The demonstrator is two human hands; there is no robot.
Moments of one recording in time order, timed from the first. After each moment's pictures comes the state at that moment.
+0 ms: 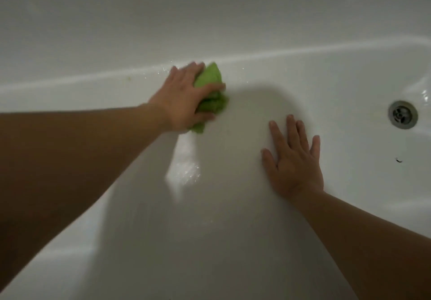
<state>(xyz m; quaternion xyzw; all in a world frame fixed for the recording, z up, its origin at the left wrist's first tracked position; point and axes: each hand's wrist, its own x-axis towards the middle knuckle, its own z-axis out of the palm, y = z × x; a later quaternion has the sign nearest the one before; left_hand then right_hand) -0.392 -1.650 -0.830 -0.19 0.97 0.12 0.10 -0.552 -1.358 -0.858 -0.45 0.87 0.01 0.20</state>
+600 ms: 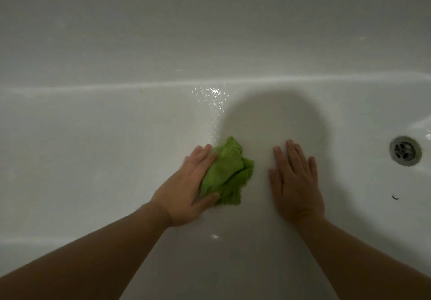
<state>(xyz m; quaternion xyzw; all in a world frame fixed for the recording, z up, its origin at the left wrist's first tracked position) -0.318 -1.498 -0.828 -0.32 0.87 0.36 0.07 -0.579 -1.345 -0.864 -0.50 0.84 -0.09 0.17</state>
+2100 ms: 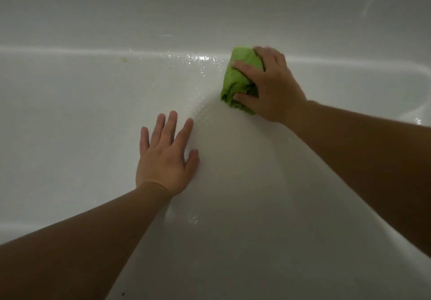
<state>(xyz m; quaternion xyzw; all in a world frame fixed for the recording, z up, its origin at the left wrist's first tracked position) -0.329 -1.490 -0.856 -0.49 0.86 0.16 0.05 -0.644 -1.517 -0.842 -0.70 0.70 -0.10 0.10</state>
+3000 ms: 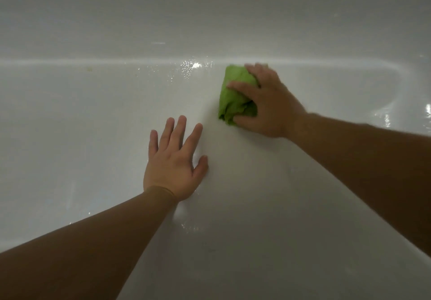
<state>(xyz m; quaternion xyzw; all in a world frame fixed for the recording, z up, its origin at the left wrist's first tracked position) -0.404 -1.462 -0.860 -0.45 0.88 0.16 0.06 -0.696 -1.465 -0.840 -0.70 0.69 -0.09 0.18</state>
